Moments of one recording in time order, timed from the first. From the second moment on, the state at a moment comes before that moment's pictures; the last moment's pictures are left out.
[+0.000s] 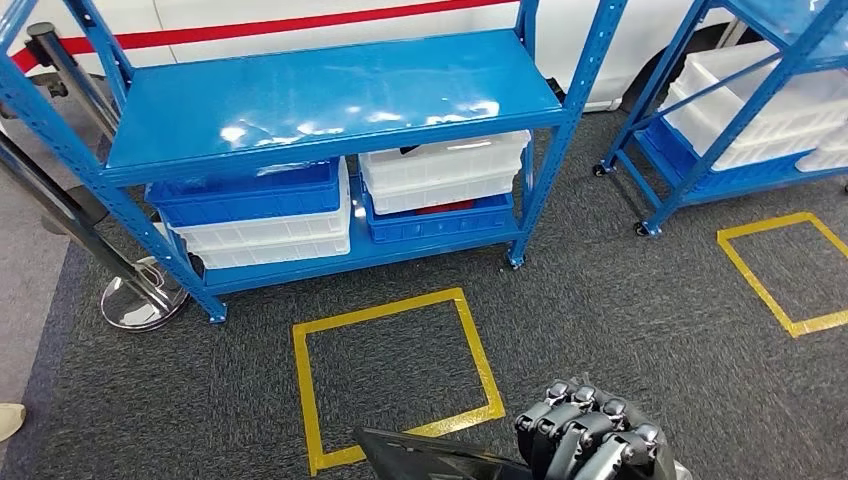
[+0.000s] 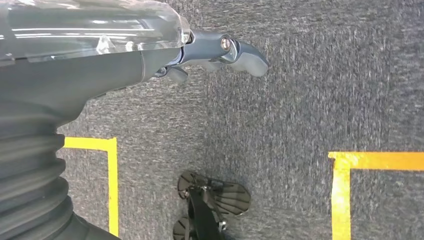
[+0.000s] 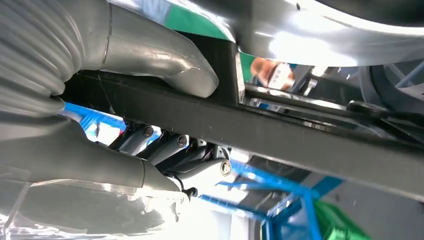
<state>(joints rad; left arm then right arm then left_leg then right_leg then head) -0.03 -0.03 1.13 -0.25 -0.79 0.16 -0.31 0.16 -0.06 0.33 -2.15 0.00 0.52 -0.69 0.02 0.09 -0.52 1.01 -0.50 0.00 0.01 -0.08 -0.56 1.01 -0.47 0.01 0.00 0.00</state>
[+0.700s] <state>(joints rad) -0.04 -0.03 1.13 -0.24 -0.79 0.11 -0.36 0.15 -0.07 0.34 -2.10 0.04 0.44 -0.69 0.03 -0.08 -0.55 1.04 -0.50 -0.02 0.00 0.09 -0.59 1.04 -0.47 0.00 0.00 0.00</state>
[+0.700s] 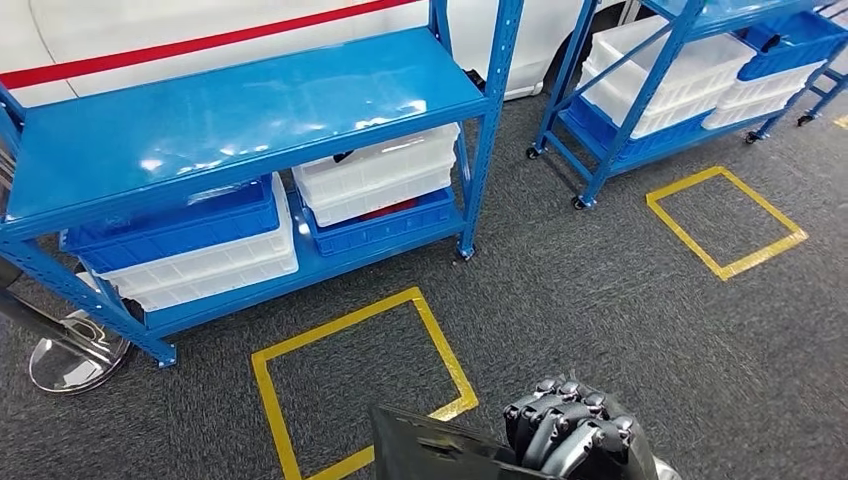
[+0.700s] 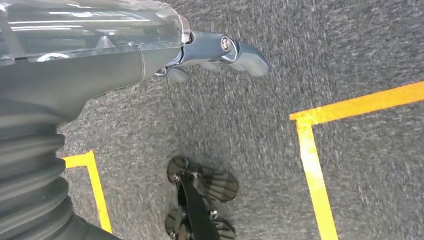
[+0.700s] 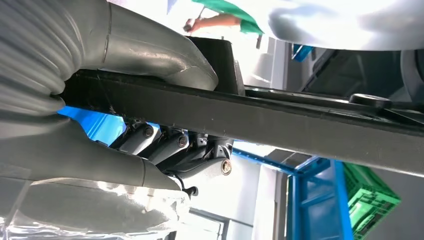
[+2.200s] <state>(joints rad) -0.06 -0.02 1.19 -0.24 -0.80 0.16 -0.27 -0.20 -0.14 0.19 -1.85 -0.22 0.54 -0.67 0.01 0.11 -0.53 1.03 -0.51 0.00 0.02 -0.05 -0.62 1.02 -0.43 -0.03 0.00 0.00</state>
